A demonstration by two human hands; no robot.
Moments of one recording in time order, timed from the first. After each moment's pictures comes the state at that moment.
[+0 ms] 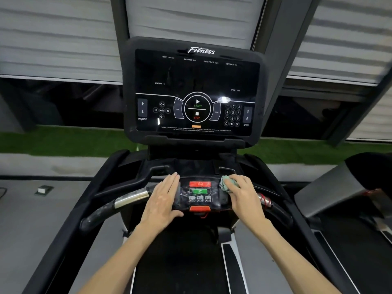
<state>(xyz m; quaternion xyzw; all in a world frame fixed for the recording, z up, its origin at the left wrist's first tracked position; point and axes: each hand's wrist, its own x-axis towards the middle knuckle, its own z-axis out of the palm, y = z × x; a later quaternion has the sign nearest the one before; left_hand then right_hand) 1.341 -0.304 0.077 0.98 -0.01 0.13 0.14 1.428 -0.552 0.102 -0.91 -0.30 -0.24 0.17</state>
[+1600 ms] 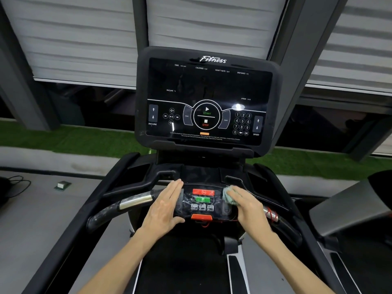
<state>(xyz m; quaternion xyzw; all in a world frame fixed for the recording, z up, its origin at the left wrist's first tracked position) 1.341 -0.306 0.074 0.97 0.00 0.16 0.19 1.438 -0.562 0.096 -0.86 -0.37 -0.22 0.27</state>
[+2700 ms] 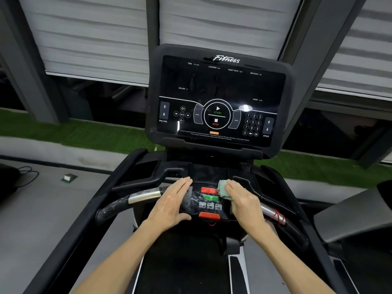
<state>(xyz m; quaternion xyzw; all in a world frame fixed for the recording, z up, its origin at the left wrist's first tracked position) 1.341 -0.298 0.081 0.97 -0.01 0.14 0.21 1.436 -0.525 0.110 -0.85 -0.40 -0.29 0.19</state>
